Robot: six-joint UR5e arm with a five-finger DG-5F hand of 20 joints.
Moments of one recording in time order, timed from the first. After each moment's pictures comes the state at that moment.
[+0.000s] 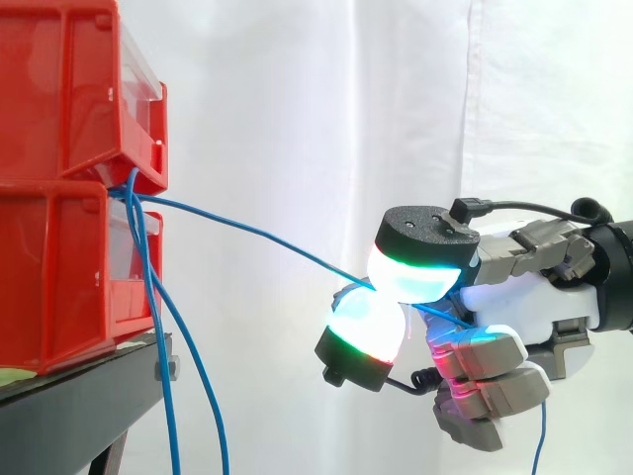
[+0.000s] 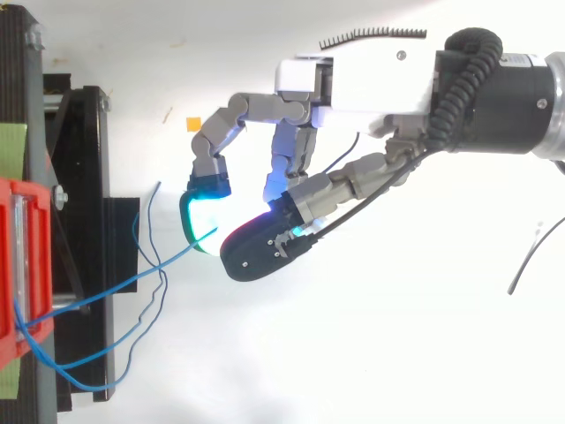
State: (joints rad) arm 0.04 -2.27 -1.19 -2.95 -1.52 -0.20
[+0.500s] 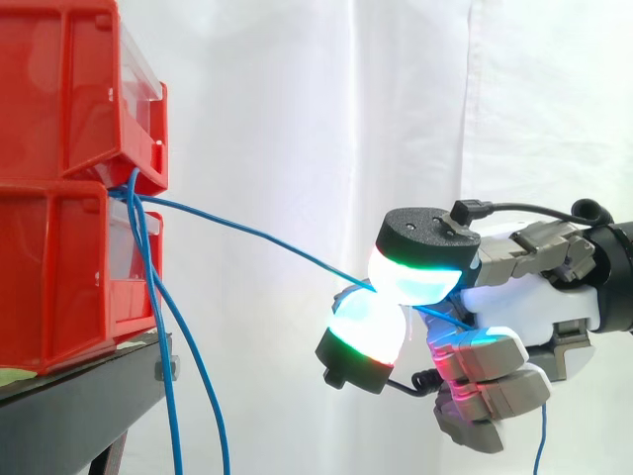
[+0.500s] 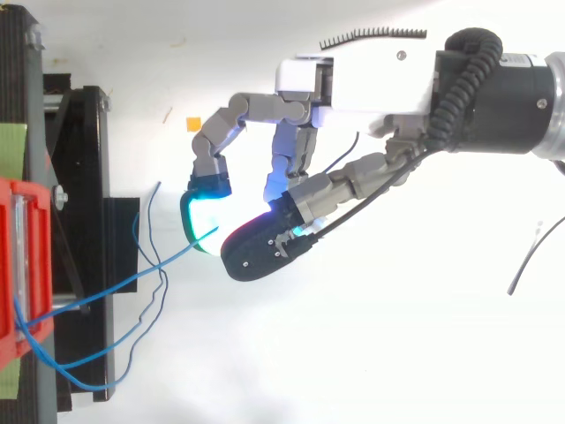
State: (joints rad) arm 0.04 -2.27 -1.20 -2.95 -1.52 -0.20
